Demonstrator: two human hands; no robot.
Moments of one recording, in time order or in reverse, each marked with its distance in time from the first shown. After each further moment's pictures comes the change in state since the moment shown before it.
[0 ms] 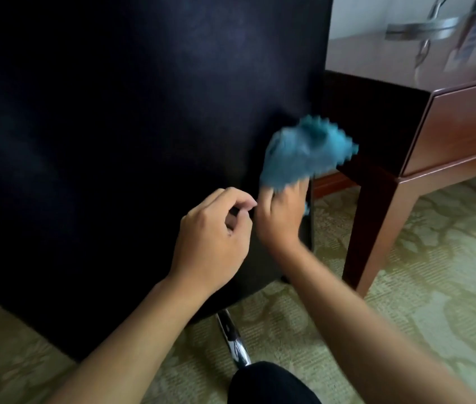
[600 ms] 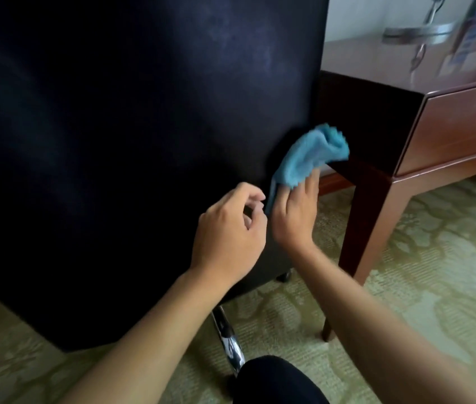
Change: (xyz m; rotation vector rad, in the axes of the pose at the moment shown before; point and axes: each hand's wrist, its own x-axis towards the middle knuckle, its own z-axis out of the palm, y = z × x) left_hand -0.001 0.010 0.027 0.020 0.013 -0.066; right_hand 0.002 0.027 -0.021 -0.095 -0.095 0.044
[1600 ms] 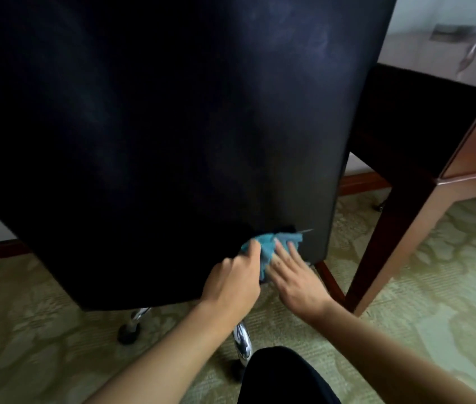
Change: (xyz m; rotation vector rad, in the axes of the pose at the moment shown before) left_hand -0.078 -0.053 0.011 0.560 -0.518 -0.128; right_hand -0.117 0.055 -0.006 -0.434 -0.518 -0.976
